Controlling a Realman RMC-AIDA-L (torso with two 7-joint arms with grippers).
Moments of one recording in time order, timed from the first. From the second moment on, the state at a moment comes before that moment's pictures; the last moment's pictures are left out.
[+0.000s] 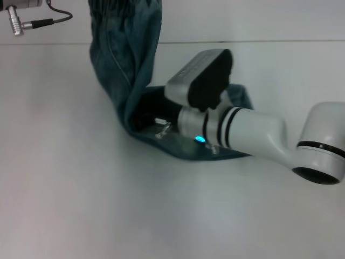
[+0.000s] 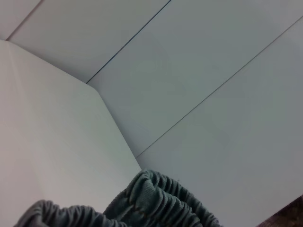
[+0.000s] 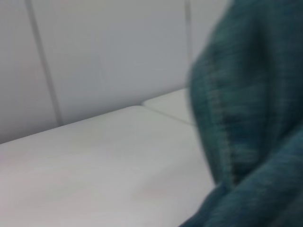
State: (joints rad) left arm -0.91 -2.01 0.53 0.78 2.07 1.42 -2.43; right arm 1.10 2.12 -0.32 0.35 -1.64 -0.67 0.49
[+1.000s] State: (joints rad) left arm -0.84 -2.11 0.60 0.77 2.06 1.43 -2.26; right arm 0.71 2.09 0.30 0.06 -2.00 -0.98 0.61
